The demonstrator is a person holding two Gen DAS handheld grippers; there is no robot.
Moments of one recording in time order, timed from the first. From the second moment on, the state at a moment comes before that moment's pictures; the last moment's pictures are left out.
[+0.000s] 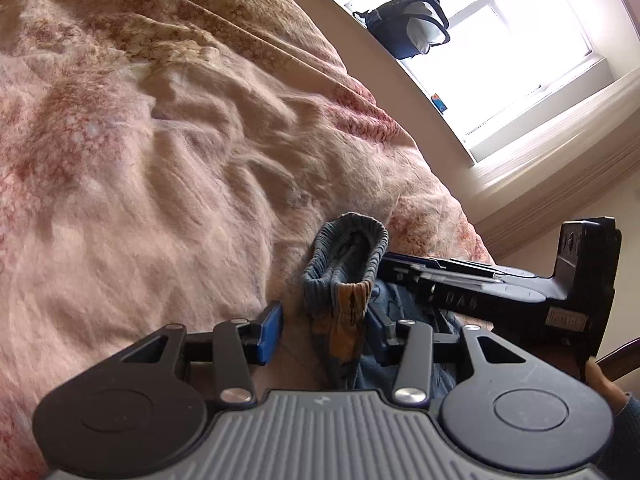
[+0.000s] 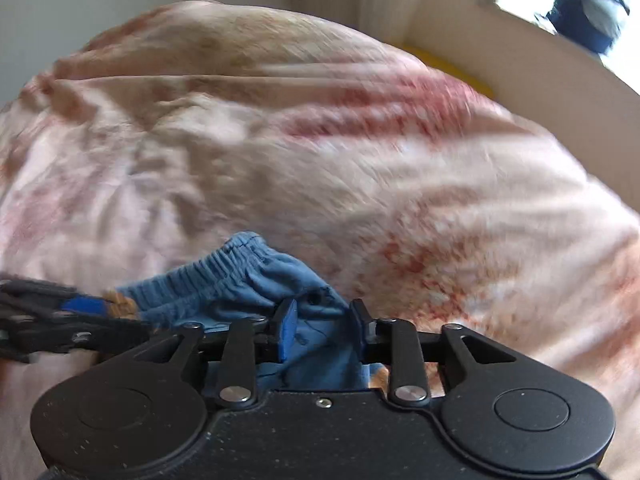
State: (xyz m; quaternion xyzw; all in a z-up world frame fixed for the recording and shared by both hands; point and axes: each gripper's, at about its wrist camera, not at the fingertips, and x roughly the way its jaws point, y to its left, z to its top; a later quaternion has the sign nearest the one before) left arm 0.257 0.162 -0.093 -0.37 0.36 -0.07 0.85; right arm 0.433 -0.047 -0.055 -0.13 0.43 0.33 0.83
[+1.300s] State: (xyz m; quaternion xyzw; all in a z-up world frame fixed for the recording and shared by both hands) left arm 0.222 0.094 -0.022 -0.19 0.22 -0.12 0.95; right arm 0.200 -0.165 -0.048 -0.18 0.28 0.09 0.94
